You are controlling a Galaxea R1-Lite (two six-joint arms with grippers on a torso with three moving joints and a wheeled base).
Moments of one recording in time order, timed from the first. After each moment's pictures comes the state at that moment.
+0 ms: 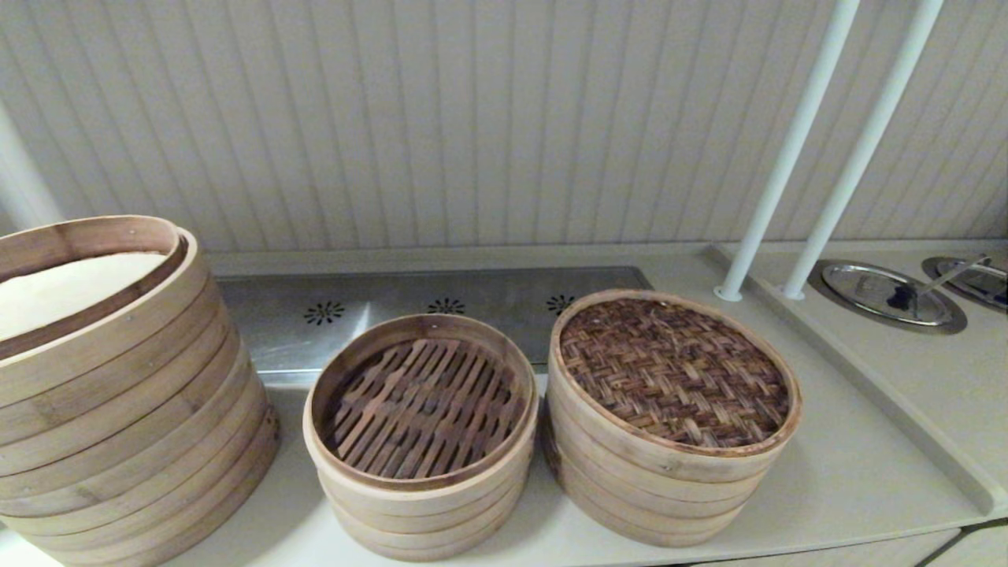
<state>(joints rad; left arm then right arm) -0.01 0.00 -0.01 0.02 0.00 0.01 0.33 0.61 -0.63 0.28 -0.35 0.16</state>
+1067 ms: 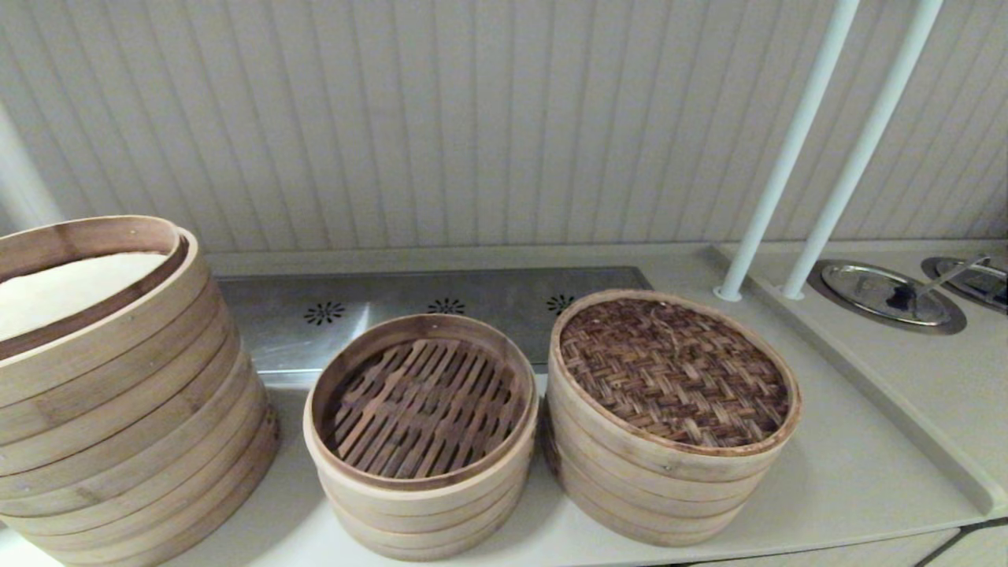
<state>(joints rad) -0.01 0.00 -0.01 0.02 0.00 0.01 0.01 0.11 -0.08 0.09 -0.01 -0.03</state>
